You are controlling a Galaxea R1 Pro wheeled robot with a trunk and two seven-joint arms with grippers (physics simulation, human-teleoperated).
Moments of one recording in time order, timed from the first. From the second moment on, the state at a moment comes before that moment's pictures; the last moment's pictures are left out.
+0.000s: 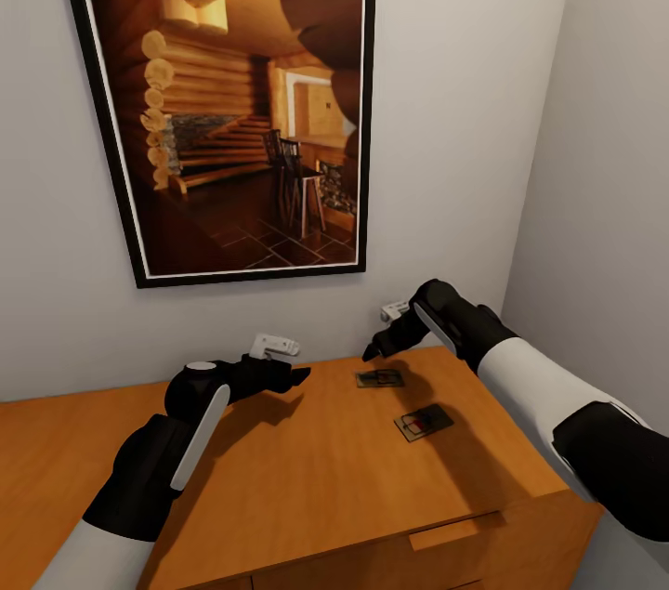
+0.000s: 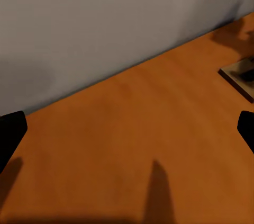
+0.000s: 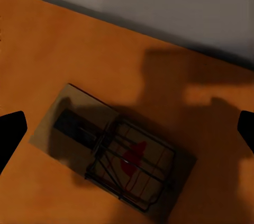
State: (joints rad) left arm -0.56 0.03 -0.26 -1.47 0.20 0.91 -0.17; right arm -1.19 -0.05 0.64 -0.59 -0.23 1.04 0.53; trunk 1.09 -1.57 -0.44
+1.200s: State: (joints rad) left arm -0.56 0.03 -0.26 -1.47 0.20 0.91 -0.17; right arm -1.19 -0.05 0.64 -0.60 -0.22 1.04 0.53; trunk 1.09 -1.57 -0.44
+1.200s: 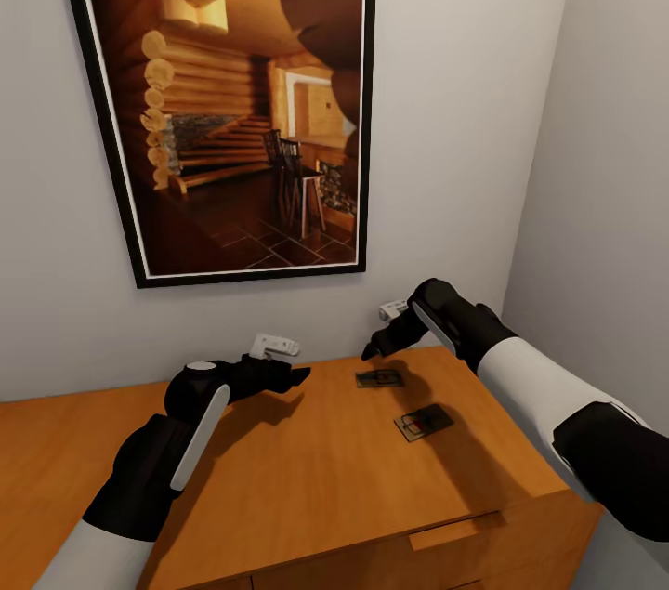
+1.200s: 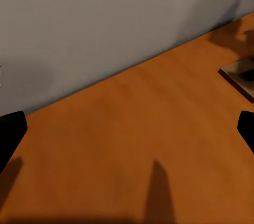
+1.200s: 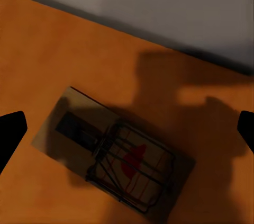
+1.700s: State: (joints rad) left arm -0.56 0.03 -0.26 -1.47 0.20 0.91 -0.17; right arm -1.19 -0.04 0.64 -0.60 -0.22 1.04 0.53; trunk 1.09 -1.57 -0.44
